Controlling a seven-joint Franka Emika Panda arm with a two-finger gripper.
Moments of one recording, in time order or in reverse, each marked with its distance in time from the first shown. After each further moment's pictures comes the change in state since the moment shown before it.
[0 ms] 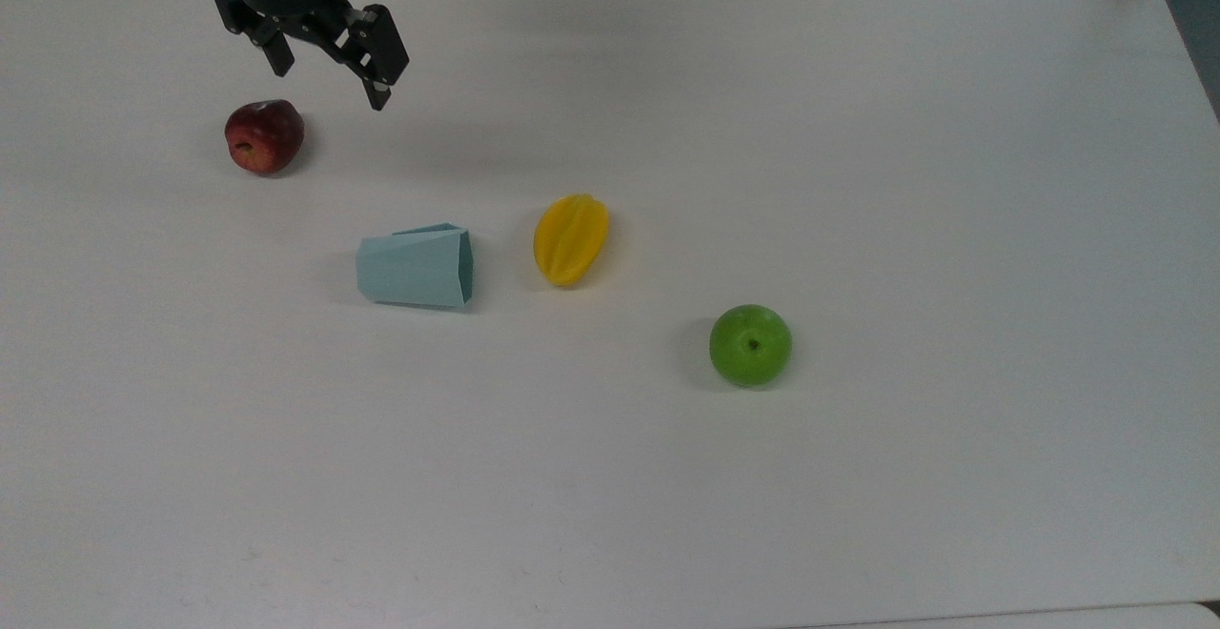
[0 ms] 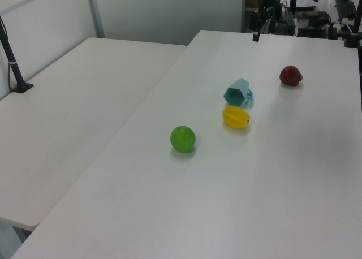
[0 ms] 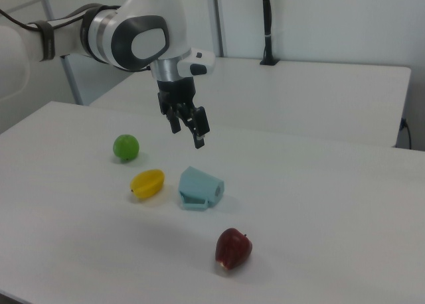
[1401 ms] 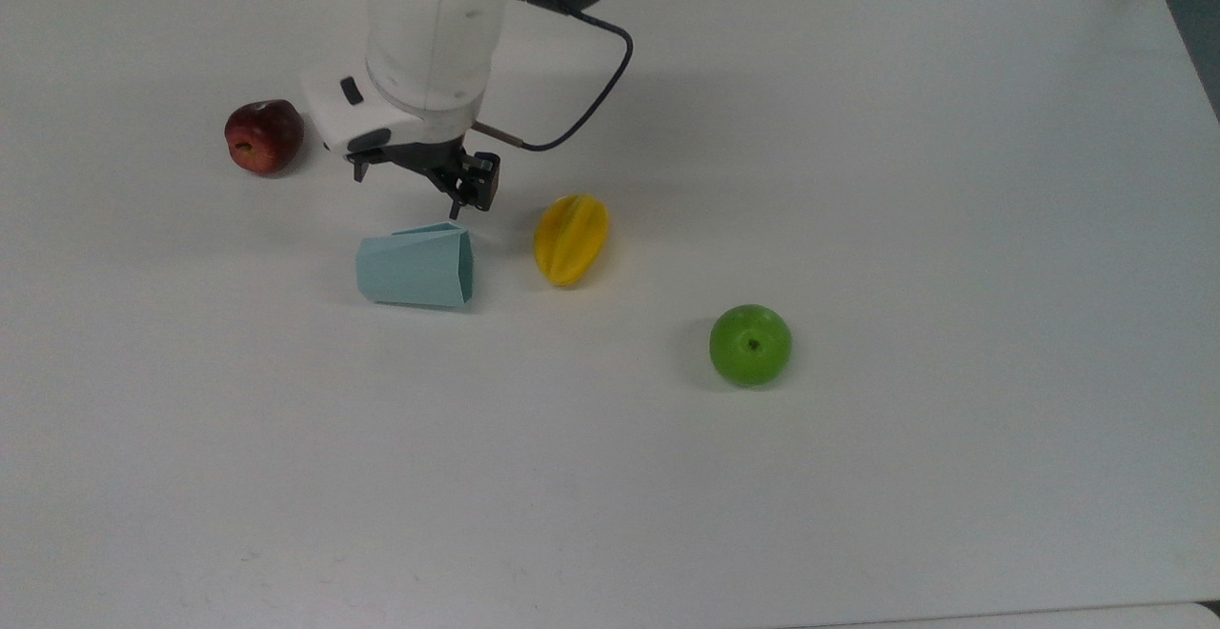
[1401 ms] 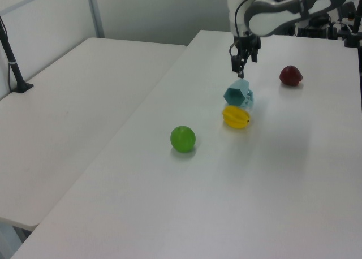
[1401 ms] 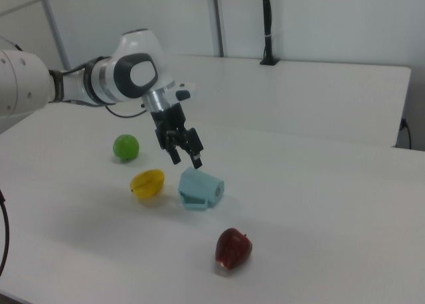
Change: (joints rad) arm 0.143 0.212 0.021 0.004 -0.243 0.115 0.143
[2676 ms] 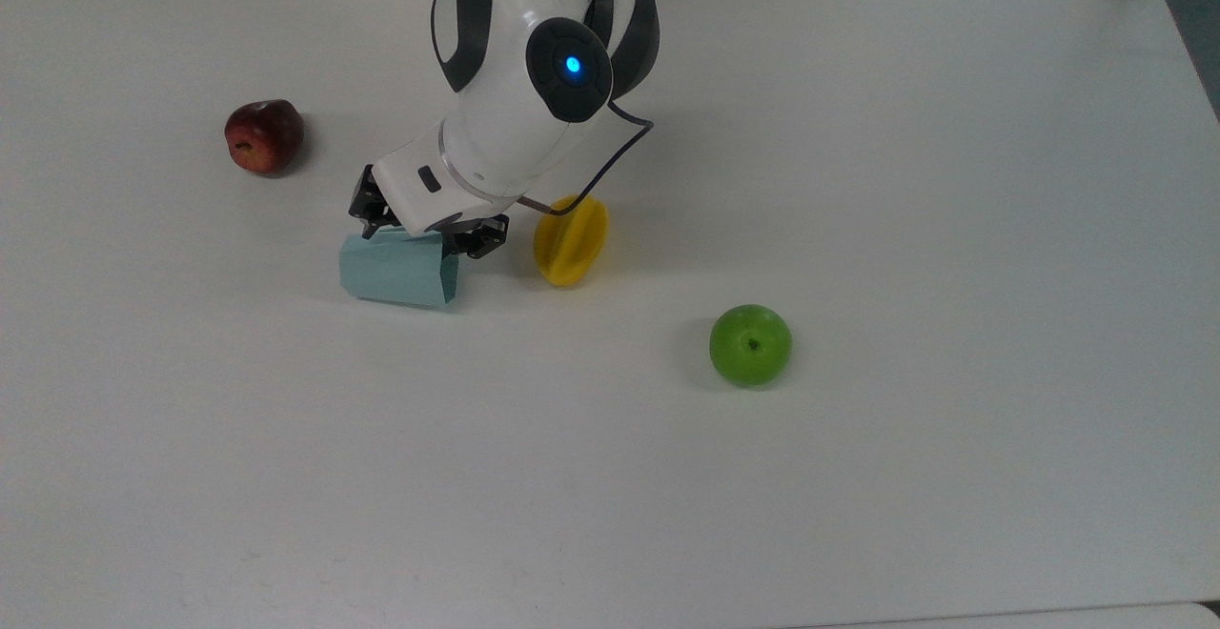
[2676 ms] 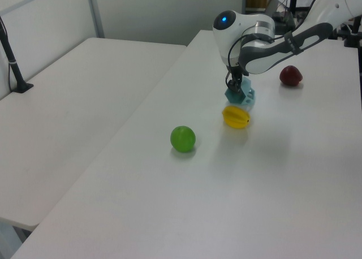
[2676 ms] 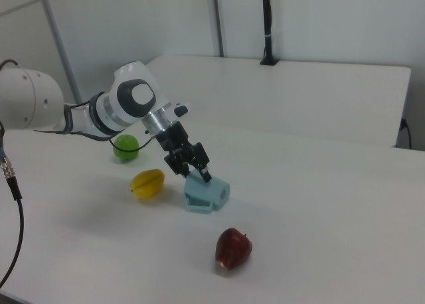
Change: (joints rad) arm 0.048 0.134 0.002 0.003 -0.252 0.081 0.037
